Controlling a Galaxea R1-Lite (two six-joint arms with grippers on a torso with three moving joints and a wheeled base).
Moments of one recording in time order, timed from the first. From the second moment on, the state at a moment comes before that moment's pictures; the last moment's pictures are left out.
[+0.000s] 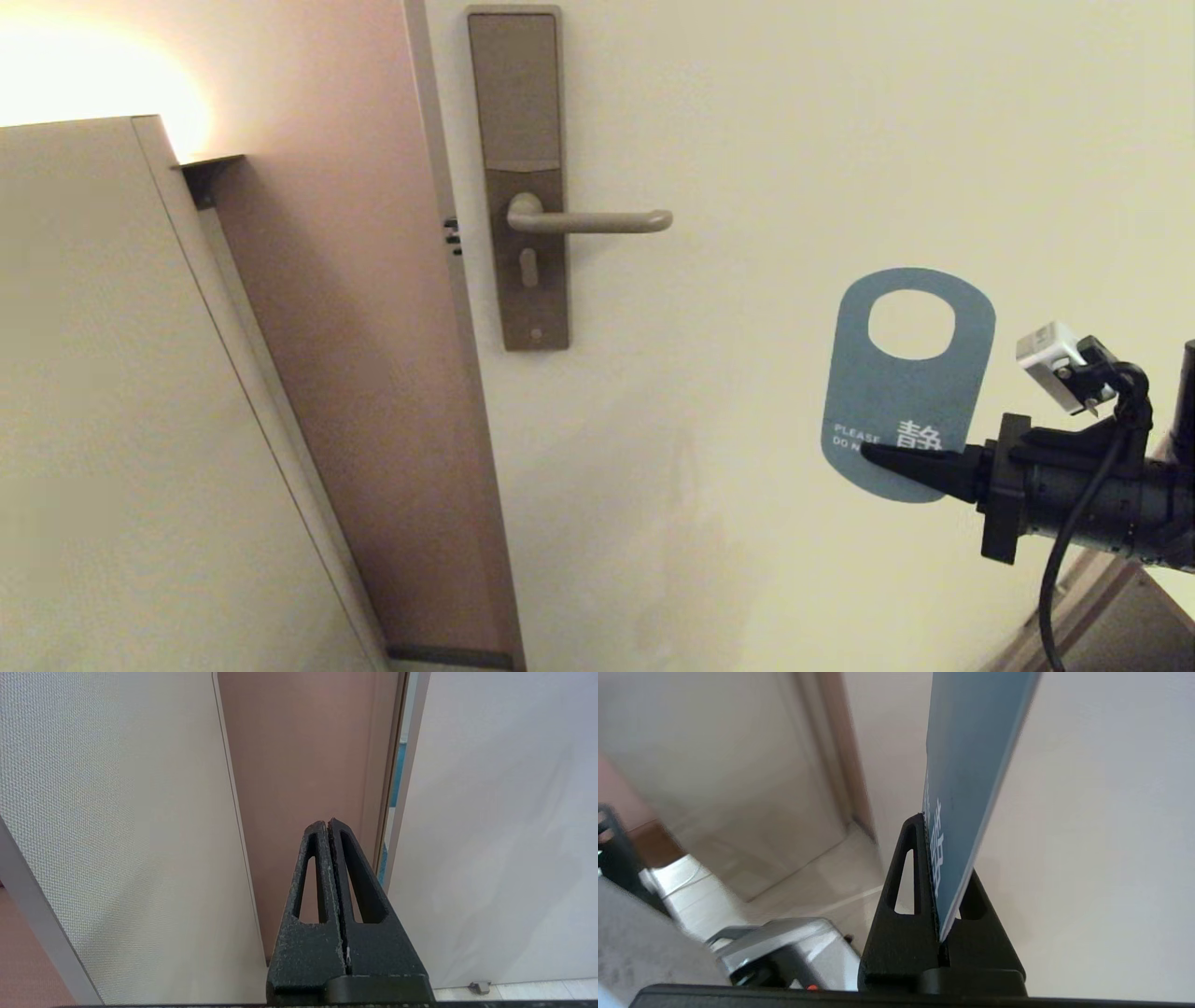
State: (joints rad) left arm 0.00 0.00 0.00 -0.01 0.00 0.00; right arm 0.16 1.43 -0.49 -0.57 0.62 -0.10
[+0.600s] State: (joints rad) left arm 0.00 0.00 0.00 -0.01 0.00 0.00; right arm 0.08 1.47 -0.49 -0.57 0.61 -0.09
